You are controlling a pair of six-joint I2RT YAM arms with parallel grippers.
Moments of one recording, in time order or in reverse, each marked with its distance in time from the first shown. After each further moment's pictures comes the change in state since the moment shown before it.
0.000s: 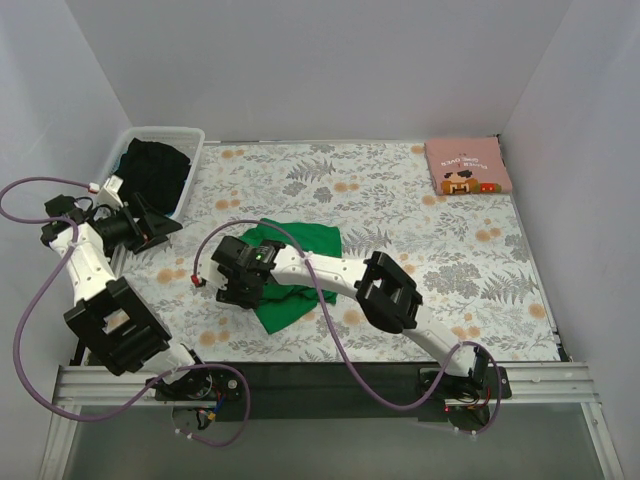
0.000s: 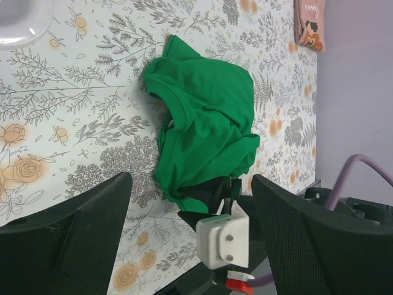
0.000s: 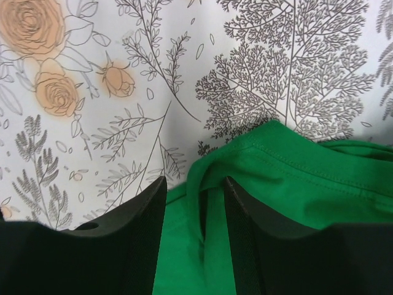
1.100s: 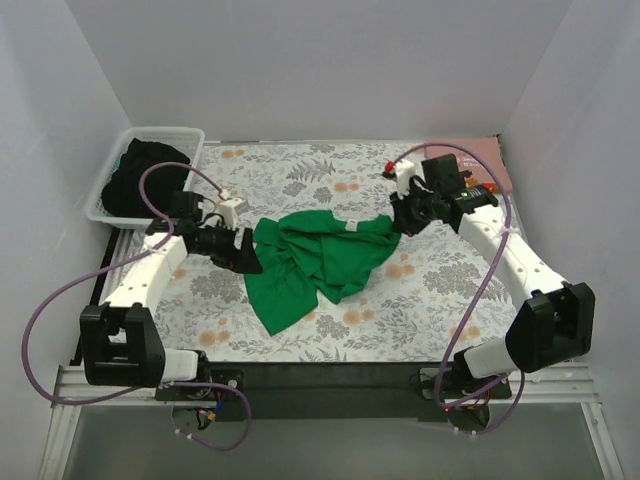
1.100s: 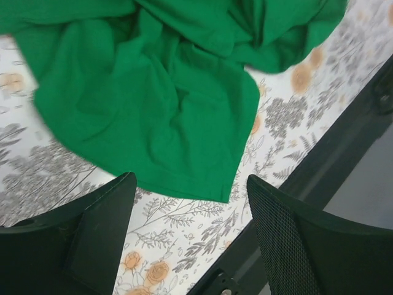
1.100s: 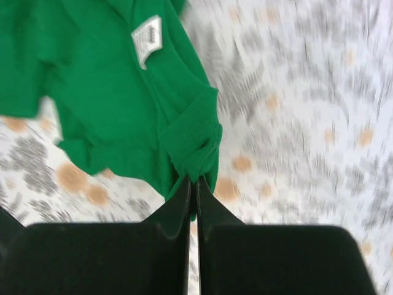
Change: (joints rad) left arm -0.688 -0.134 -0.272 0.208 -0.280 0.054; right arm -0.839 -0.936 -0.782 0.034 -0.195 0.040
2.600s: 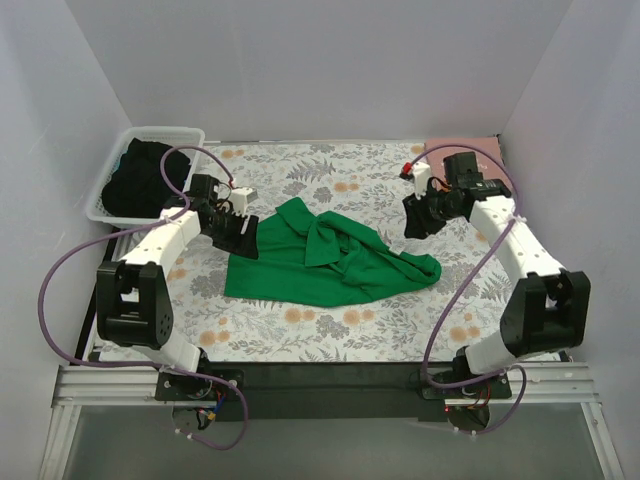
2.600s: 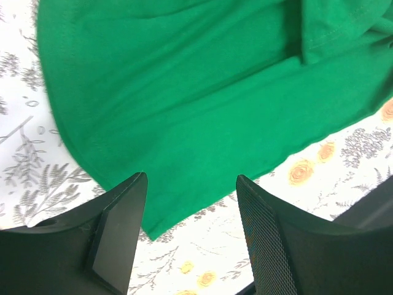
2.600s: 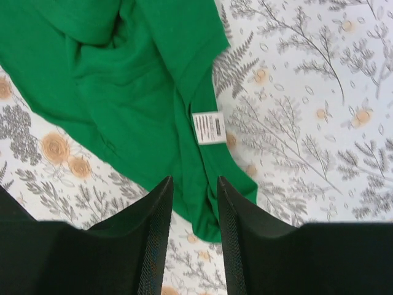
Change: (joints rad) left arm -0.096 0.235 0.151 0.051 -0.287 0.002; right arm -0.240 0.015 -0.058 -0.124 -0.134 -0.193
